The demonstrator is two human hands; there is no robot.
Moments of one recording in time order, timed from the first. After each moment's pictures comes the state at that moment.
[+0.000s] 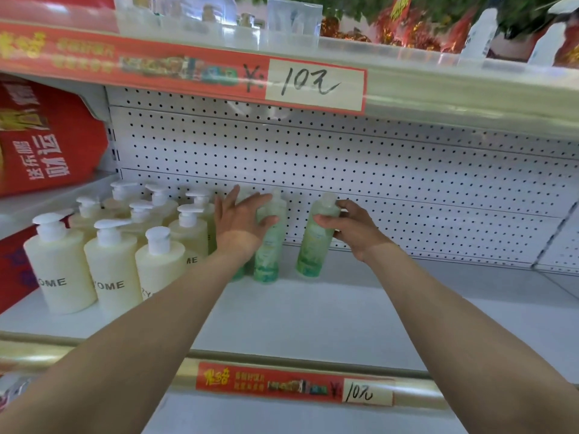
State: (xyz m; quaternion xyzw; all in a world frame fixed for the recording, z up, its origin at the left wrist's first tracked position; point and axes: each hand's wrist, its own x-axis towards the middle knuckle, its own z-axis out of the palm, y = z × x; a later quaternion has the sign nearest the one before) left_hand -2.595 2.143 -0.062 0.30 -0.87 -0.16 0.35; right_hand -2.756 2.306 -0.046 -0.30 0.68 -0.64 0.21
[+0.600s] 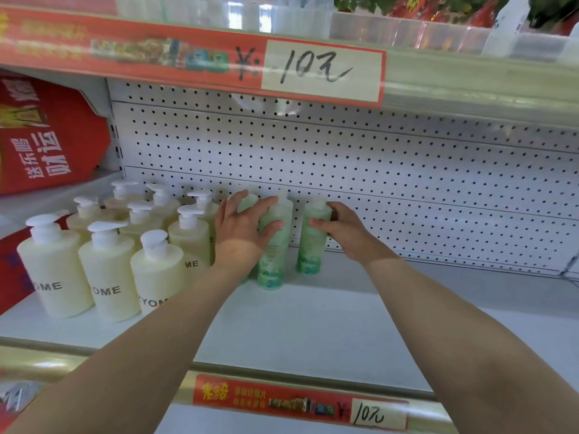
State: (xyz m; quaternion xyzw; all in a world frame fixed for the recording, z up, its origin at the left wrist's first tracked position) left_hand -2.595 2.140 -0.079 0.28 -0.86 -0.15 0.41; right_hand -2.797 2.251 -0.078 -0.34 0.70 -0.59 0.20
